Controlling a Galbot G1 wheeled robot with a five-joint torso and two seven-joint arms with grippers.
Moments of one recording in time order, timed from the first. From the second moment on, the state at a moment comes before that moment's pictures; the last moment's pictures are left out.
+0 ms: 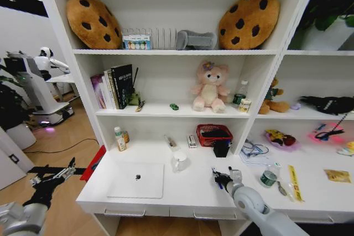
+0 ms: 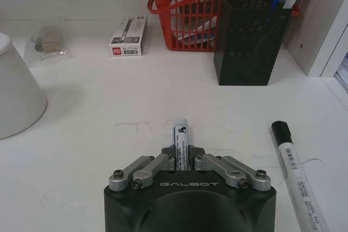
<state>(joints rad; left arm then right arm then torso) 1.90 -1.04 -1.07 -2.19 -0.83 -0.01 -0.21 -1.26 0.82 0.20 1.87 0.91 -0.44 0.45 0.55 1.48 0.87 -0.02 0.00</state>
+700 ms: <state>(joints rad) 1.90 -1.04 -1.07 -2.19 -0.83 -0.01 -0.21 -1.01 0.89 0.23 1.49 0.28 0.27 0.19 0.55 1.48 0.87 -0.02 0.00</state>
